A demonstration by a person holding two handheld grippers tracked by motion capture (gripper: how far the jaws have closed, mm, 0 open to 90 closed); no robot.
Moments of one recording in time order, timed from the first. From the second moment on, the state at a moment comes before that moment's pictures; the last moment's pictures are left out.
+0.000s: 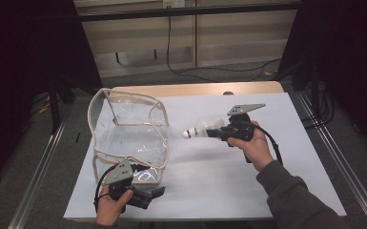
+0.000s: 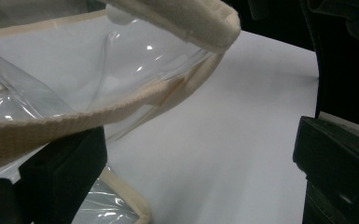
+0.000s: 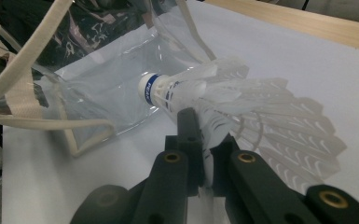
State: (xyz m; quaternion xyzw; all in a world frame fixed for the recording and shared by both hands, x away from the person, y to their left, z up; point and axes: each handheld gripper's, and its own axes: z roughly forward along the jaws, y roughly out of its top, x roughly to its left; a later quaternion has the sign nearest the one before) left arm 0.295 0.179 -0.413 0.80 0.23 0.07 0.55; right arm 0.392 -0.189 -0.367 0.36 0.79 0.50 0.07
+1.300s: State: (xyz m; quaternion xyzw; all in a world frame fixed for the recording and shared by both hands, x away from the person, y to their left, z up) left arm 0.294 0.181 -0.413 0.80 0.22 0.07 0.55; right arm 0.395 -0.166 -0.308 0.33 0.80 0.50 0.07
